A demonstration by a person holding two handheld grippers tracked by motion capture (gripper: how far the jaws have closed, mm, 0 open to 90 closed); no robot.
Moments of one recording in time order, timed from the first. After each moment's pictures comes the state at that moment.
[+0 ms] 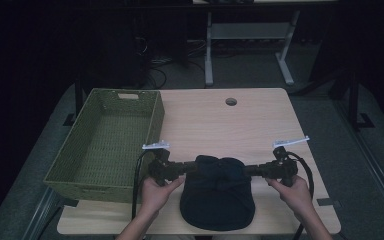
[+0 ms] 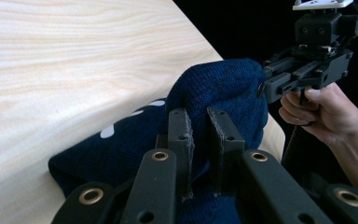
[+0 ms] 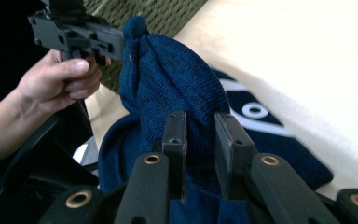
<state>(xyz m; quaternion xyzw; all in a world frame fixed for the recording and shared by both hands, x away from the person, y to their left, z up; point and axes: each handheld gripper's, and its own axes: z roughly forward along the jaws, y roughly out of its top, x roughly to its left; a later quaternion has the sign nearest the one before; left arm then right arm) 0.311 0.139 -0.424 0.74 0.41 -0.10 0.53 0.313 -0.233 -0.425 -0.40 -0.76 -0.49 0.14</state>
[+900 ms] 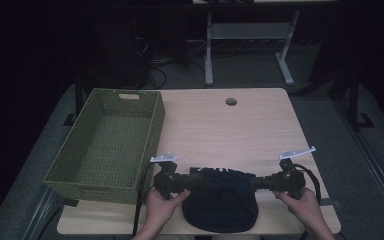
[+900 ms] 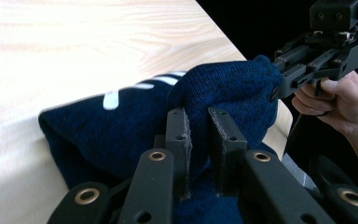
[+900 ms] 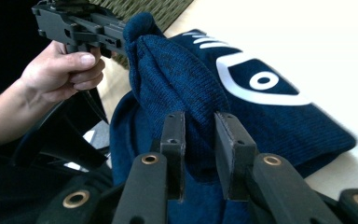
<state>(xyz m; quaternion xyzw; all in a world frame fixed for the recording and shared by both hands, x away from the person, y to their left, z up) 0.278 0.125 -0.433 0.75 0.42 -0.09 0.51 0.285 -0.246 -0.433 -0.39 -0.77 -0.48 0.15</state>
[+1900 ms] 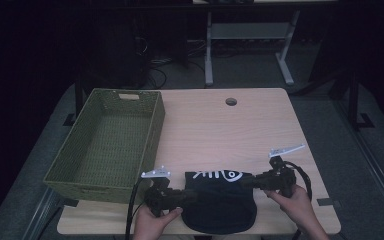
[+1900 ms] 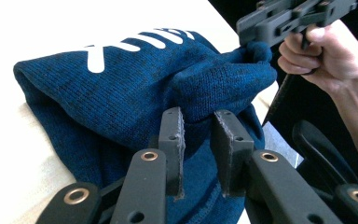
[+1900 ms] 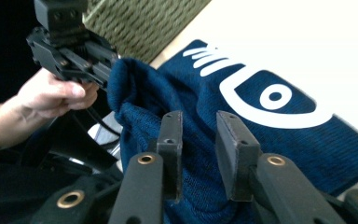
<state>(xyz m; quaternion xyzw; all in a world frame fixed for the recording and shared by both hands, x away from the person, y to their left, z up) 0.242 0.143 -0.431 0.76 0.40 -0.11 0.49 0.289 -0.218 -0.422 -0.38 -0.78 -0.47 0.17</state>
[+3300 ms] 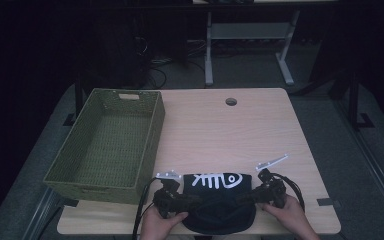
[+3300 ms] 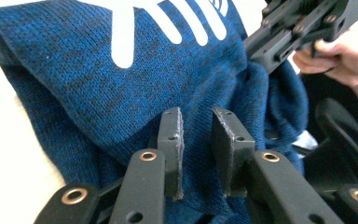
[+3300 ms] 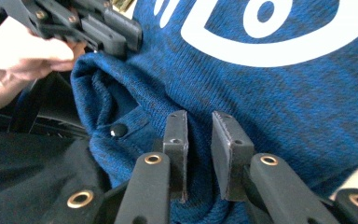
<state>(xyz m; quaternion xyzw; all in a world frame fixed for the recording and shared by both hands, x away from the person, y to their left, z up) 0.250 0.120 -0.455 0.79 0.41 -0.12 0.43 0.283 -0.204 -0.464 -0.38 -0.80 -0.40 0.21</state>
